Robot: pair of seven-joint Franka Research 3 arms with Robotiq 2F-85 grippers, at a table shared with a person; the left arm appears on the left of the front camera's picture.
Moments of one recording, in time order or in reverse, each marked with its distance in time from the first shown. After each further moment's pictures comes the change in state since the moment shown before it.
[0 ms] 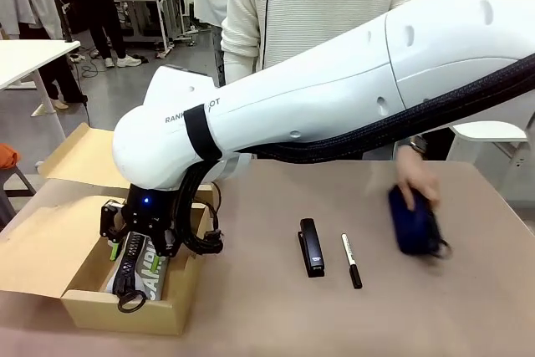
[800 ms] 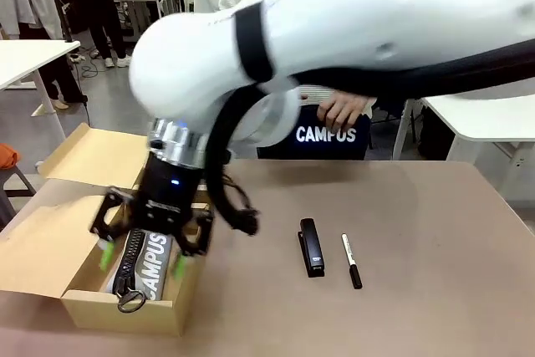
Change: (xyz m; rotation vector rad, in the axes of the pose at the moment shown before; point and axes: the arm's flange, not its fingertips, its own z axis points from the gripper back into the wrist) left arm 0.000 0.000 0.000 0.000 0.000 -0.001; right arm -0.102 -0.061 0.087 0.008 0.268 0.313
